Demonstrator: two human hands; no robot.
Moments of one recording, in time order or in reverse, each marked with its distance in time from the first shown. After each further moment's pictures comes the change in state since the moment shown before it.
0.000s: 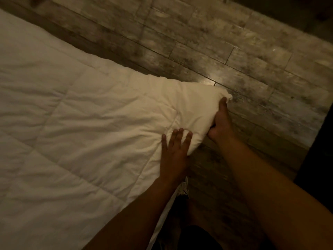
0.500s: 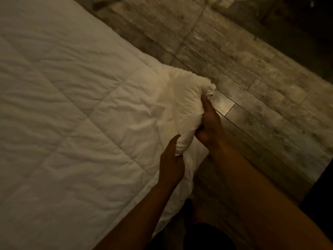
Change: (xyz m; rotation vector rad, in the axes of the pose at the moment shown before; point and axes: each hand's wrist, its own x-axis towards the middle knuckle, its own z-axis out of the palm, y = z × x) left_hand -0.114 -0.040 -0.070 -0.768 0.471 -0.370; right_hand -0.167 0.074 0.096 -0.279 -0.467 -0.023
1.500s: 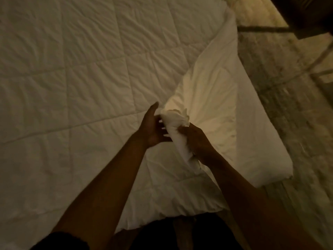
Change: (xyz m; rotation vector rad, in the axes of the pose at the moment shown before) left_hand -0.116 -0.098 -0.407 -1.295 0.140 -0.774; right_hand -0.209 0.280 0.231 -1.148 -0.605 -0.104
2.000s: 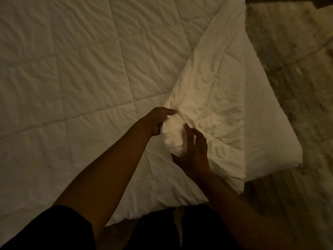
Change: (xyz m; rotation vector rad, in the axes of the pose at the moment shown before) left_hand 0.048 -0.014 0.007 0.458 0.191 -0.039; right_hand -0.015 0.115 0.010 -0.872 0.250 -0.266
